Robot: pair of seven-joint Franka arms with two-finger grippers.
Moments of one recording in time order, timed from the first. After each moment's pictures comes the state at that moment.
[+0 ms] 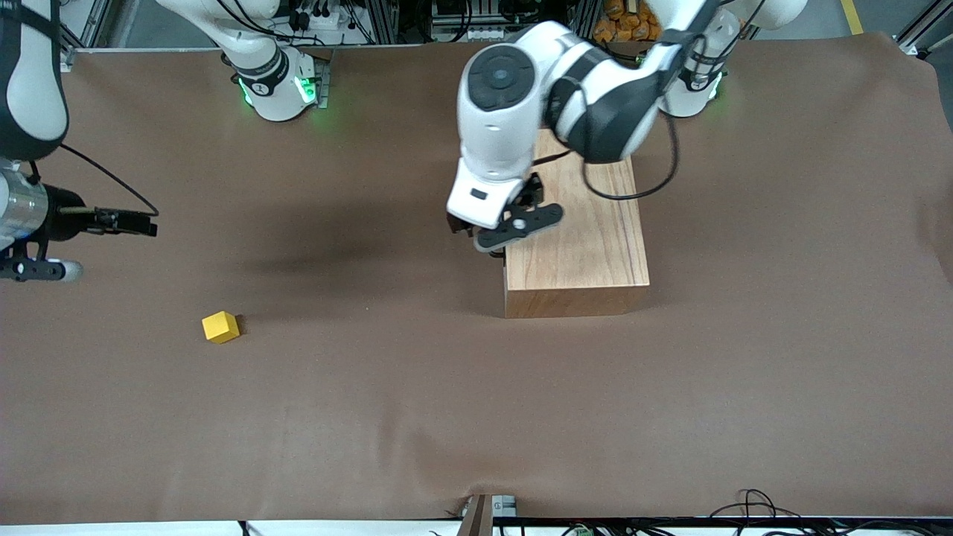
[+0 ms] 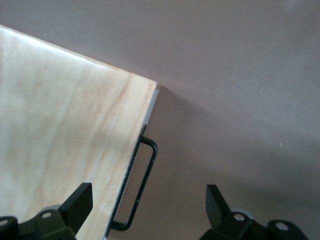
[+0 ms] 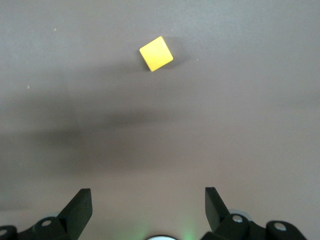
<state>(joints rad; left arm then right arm) -0.85 0.61 0.05 -1.10 -0.01 1.70 -1.17 -0.17 0.19 0.04 -1.67 0.05 1.59 -0.04</state>
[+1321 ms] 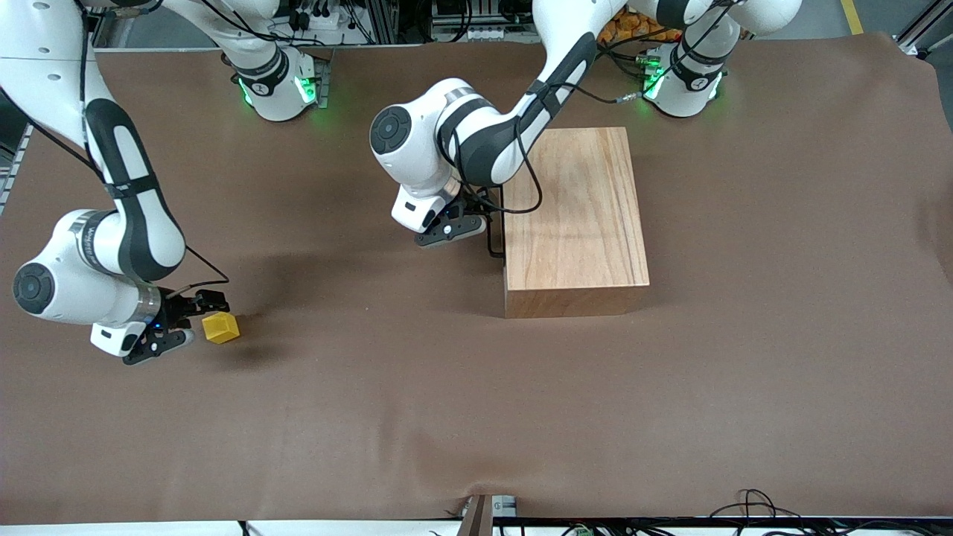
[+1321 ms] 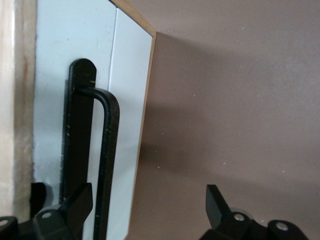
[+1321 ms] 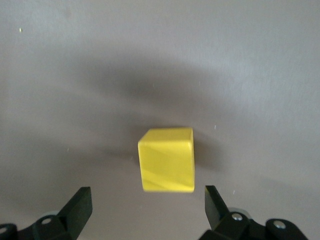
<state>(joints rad) -1.05 0.85 0.17 -1.05 0.01 1.66 -1.08 -0.15 0.53 0.06 -1.81 0.09 2.22 -0.53</state>
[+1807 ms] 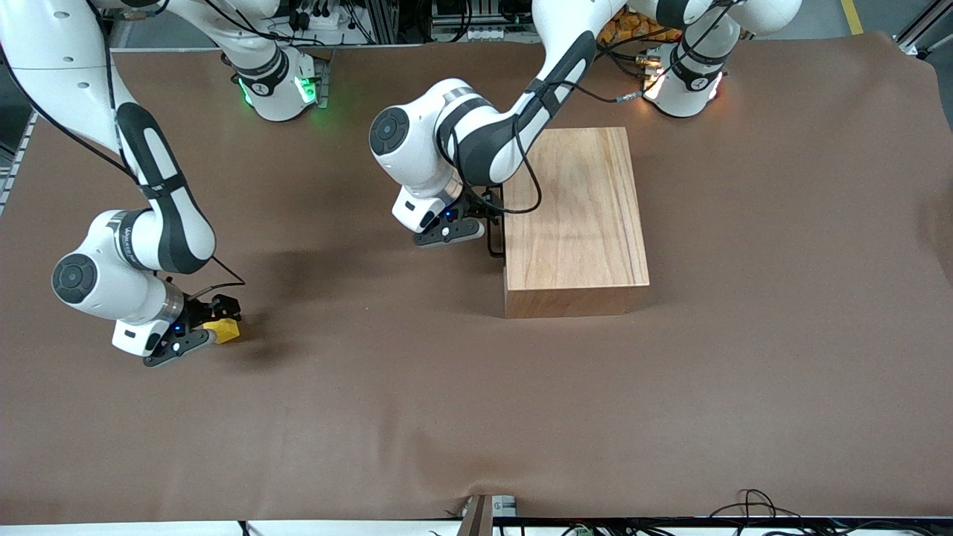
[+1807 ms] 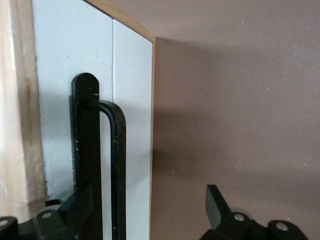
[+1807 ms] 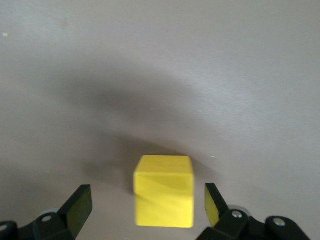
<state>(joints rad) -1.05 0.85 0.17 -1.05 0.05 1.64 -0.98 -0.12 0.54 0.04 -1.87 0.02 2.39 -0.53</state>
